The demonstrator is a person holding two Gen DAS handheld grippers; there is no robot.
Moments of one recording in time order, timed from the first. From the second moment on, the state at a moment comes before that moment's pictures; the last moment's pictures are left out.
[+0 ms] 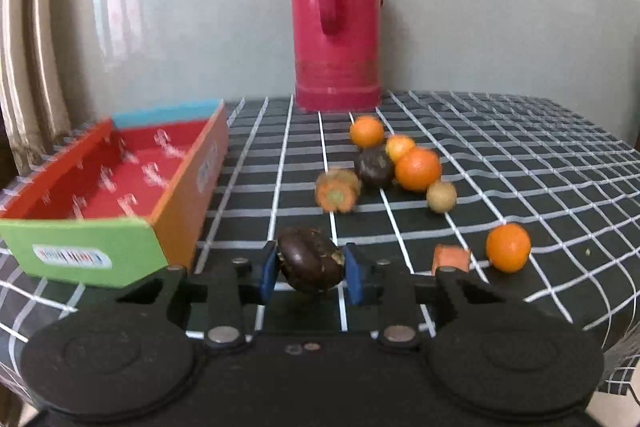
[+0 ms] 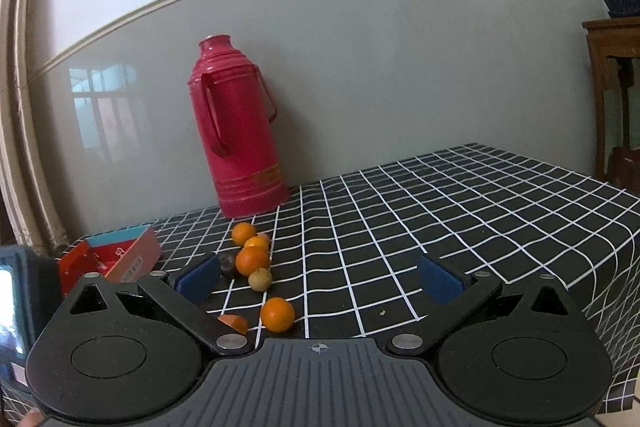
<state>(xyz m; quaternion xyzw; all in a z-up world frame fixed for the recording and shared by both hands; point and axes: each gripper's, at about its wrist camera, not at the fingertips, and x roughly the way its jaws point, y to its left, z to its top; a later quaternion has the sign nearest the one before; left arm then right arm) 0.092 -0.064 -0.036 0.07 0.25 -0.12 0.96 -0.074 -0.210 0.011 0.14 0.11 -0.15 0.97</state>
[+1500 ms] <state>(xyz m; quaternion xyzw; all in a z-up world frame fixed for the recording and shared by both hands) 0.129 0.086 0.040 -0.02 0.21 0.12 0.97 0.024 -0.154 -0.013 0.06 0.21 -0.02 0.97</state>
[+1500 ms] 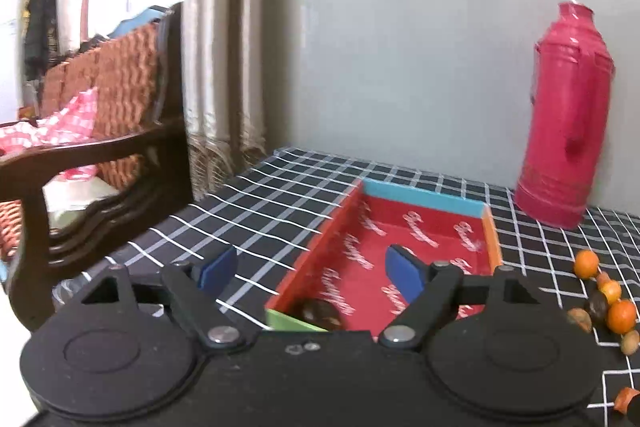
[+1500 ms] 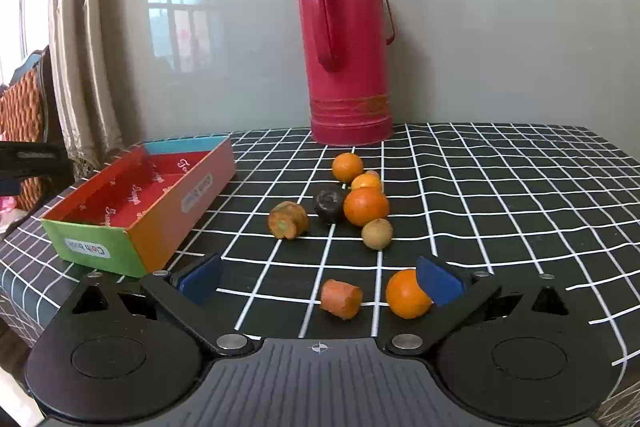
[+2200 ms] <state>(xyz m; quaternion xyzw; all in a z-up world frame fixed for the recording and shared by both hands) 0.126 0.136 0.044 -0.06 0.21 0.18 0.96 0.054 -0.148 -0.039 0.11 0.25 -0.04 0.96</state>
